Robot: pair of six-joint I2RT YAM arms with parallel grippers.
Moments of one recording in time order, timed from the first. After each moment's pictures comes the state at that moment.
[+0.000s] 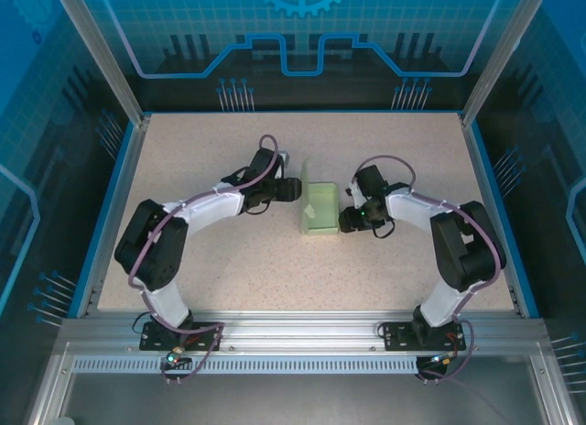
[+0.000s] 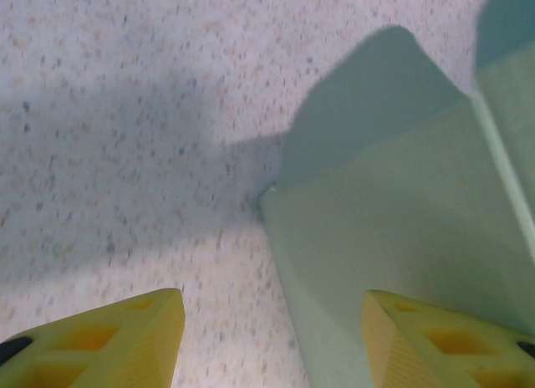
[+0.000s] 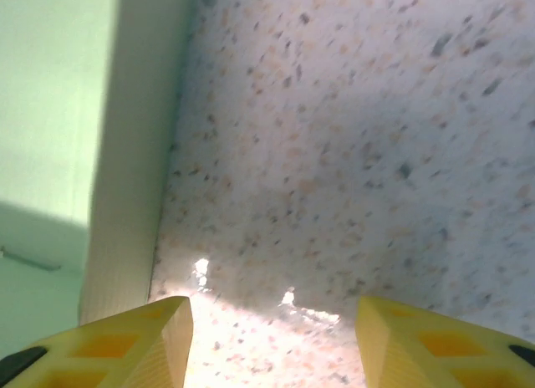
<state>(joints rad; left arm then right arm) -0.50 1.77 1.17 -0.20 0.04 -0.44 0.36 1.69 0.95 -0.52 -0.17 0.19</state>
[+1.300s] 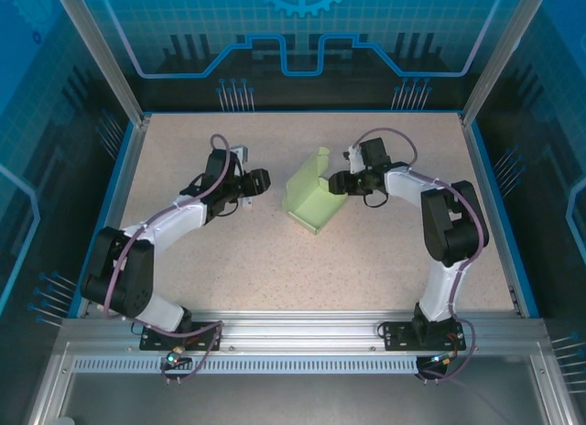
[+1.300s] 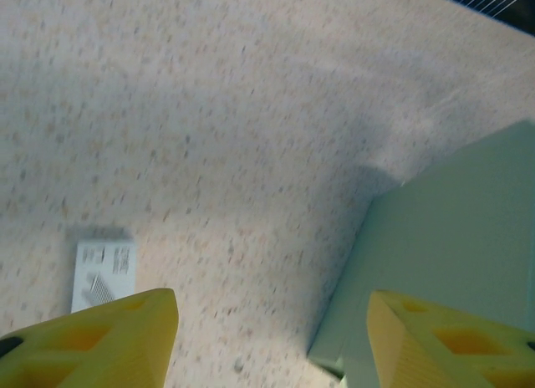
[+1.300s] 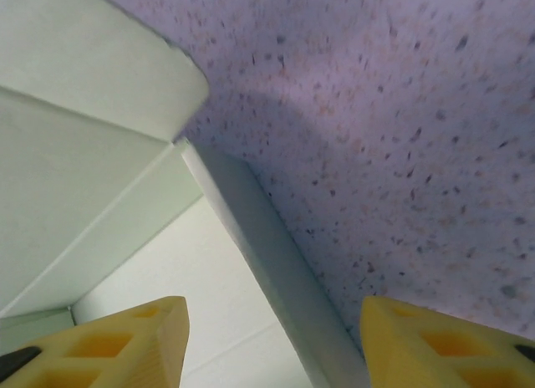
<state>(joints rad) -0.30 1.49 0.88 -0.06 0.14 -0.51 0.27 1.90 1.21 -0.30 -0.38 0.23</state>
